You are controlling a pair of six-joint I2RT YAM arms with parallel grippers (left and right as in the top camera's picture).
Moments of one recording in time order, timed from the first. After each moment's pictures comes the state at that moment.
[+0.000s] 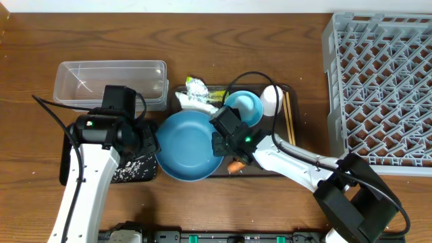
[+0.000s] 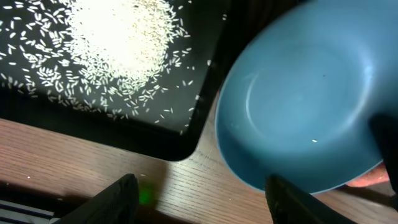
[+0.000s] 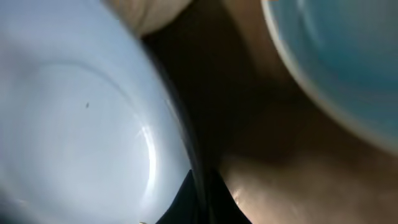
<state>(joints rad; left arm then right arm) -0.06 1.25 1.09 -1.26 0.02 -0.45 0.81 1.80 1.02 -0.32 -0.01 0.69</state>
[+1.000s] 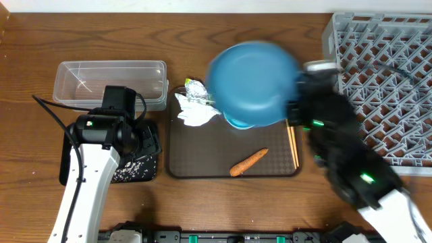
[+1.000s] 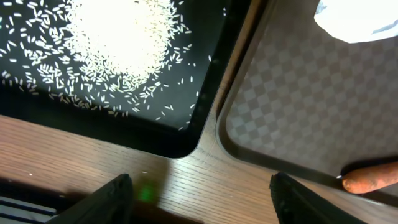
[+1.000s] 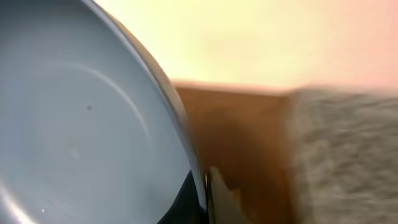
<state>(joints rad) -0.06 1.25 1.09 -1.27 0.02 -0.45 0.52 0.99 1.02 -0.38 0.41 0.14</state>
